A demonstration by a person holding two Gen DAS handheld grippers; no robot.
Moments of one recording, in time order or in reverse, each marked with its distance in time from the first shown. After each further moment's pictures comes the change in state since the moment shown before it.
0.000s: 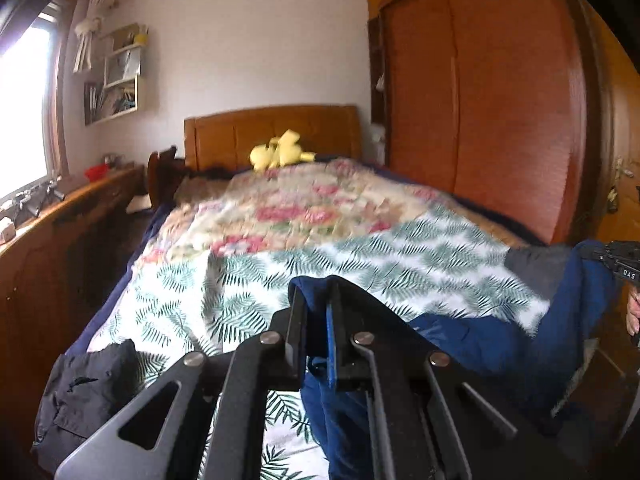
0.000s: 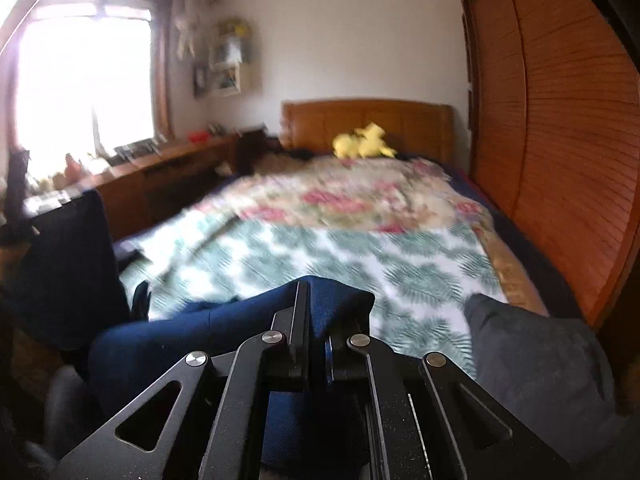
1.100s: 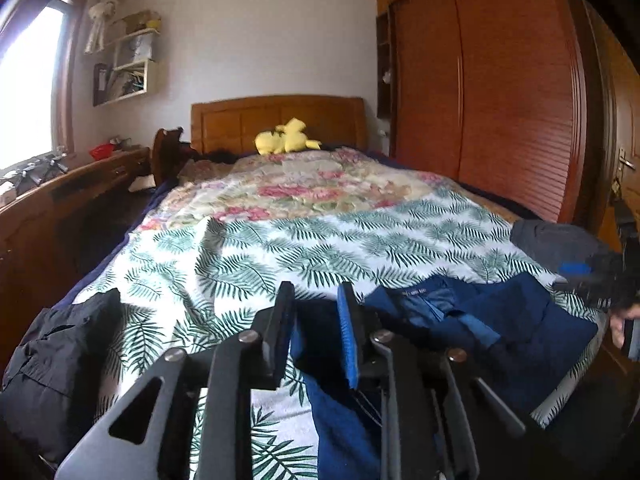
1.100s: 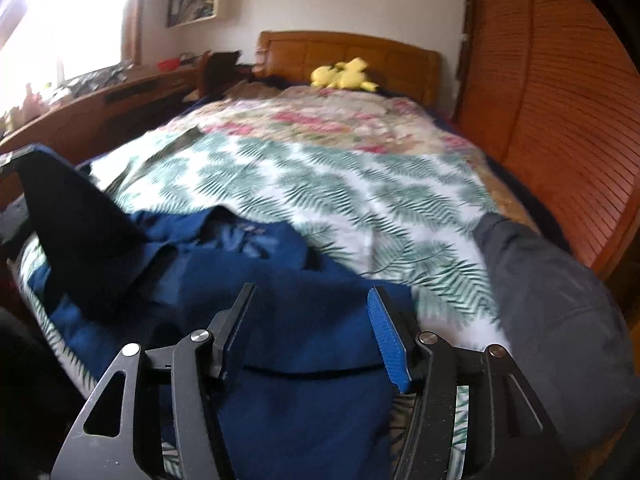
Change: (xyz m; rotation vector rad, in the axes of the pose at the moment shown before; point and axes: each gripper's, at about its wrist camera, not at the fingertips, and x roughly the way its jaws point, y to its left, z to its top) left arm -0.005 -0.007 -0.090 -0.047 -0.043 0.000; right arm 0.092 0.024 -0.091 -0.043 0.216 -0.083
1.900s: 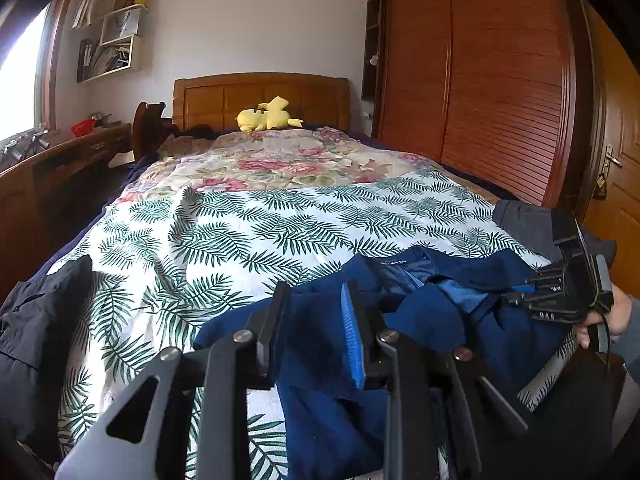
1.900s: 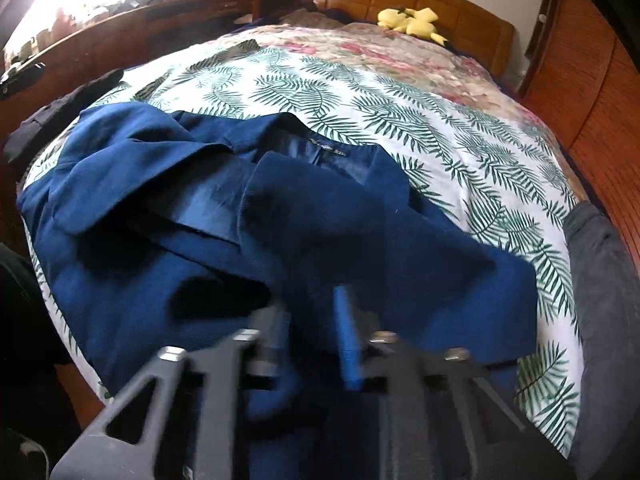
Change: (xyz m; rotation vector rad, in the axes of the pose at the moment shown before) left arm 0.013 -0.007 -0.030 -0.025 0.087 -0.086; right arm 0.081 0.060 -0.022 -0.163 0.227 0.106
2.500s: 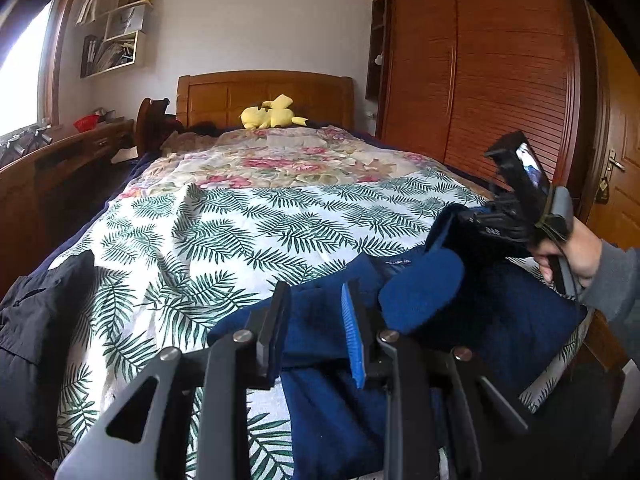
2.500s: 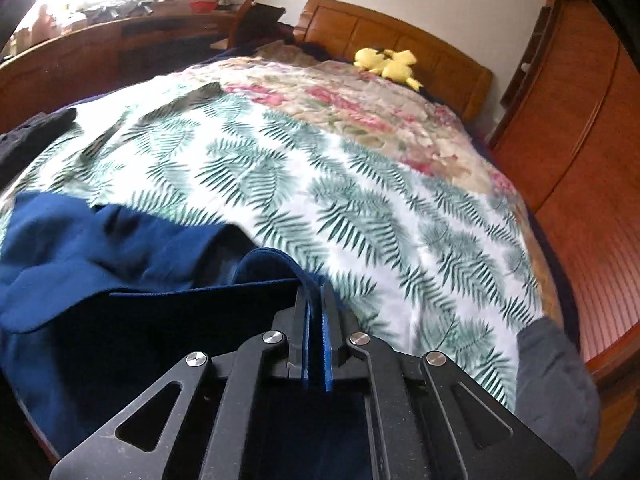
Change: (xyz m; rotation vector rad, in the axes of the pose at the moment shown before) left arm 0.003 0.006 -0.001 -0.013 0.007 0.007; right arm 0.018 -0.016 0.119 -0.049 -0.107 -0.185
